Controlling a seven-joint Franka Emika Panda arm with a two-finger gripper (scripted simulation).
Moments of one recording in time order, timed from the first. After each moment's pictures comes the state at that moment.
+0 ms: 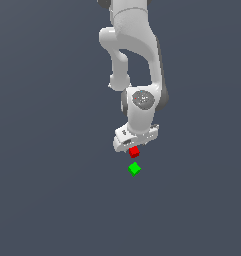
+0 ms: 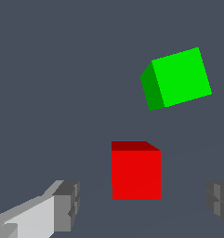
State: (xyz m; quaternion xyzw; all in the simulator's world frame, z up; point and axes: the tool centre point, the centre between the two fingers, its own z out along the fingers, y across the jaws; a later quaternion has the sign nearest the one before) arm -0.009 0.071 0.070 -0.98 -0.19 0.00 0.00
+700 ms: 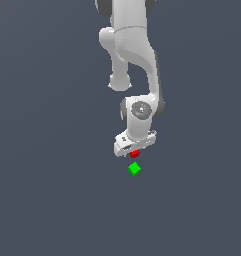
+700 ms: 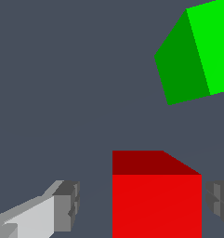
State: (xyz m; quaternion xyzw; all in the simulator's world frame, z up) arm -0.010 0.070 0.026 -0.98 -0.19 0.00 0.00
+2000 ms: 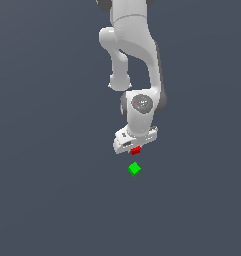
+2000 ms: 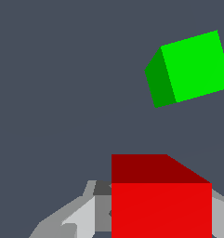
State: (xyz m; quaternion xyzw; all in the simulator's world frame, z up) arm -0.011 0.070 0.054 -0.98 -0.19 0.00 0.00
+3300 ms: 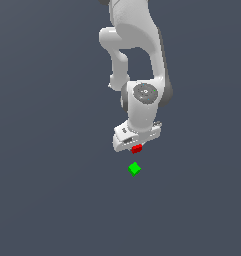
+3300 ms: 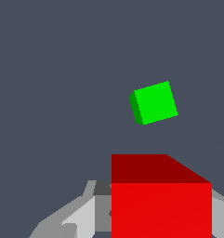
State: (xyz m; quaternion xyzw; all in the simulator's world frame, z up) arm 0.009 0.069 0.106 -0.98 -0.19 0.00 0.00
